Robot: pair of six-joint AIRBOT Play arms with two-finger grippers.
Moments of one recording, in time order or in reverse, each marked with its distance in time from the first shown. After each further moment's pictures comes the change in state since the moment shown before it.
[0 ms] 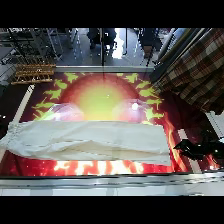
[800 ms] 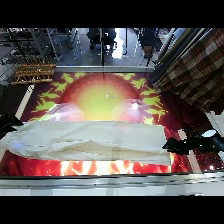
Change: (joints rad) left arm -0.143 0.000 -0.105 0.001 -0.047 0.045; right arm 0.208 -0.060 0.000 0.005 -0.041 -0.023
